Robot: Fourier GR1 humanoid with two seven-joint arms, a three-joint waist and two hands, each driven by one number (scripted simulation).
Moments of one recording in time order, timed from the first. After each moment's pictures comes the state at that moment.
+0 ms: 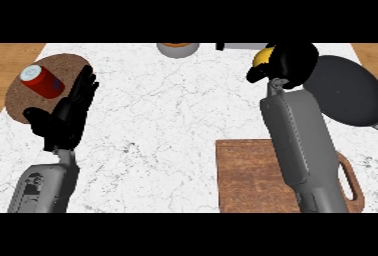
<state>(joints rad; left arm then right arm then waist) -0.27 0.16 0.07 -1.49 -0.02 0.05 0.11 -0.83 0.00 -0.14 -1.15 1.38 -0.10 0.83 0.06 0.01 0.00</state>
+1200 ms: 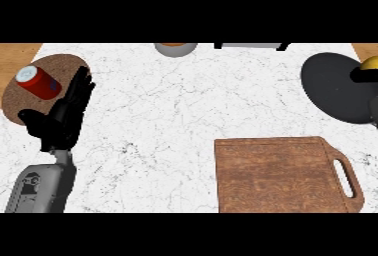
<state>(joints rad) -0.27 0.17 0.09 -1.46 -0.01 0.04 0.07 -0.87 -0.50 -0.51 -0.47 1.16 -0.65 0.41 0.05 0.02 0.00</state>
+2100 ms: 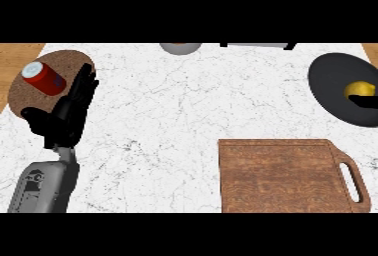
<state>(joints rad) -0.29 0.16 0.09 -1.45 0.00 0.03 0.07 -0.82 -0.59 -0.78 -0.23 0.83 -0.51 0.03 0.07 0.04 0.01</state>
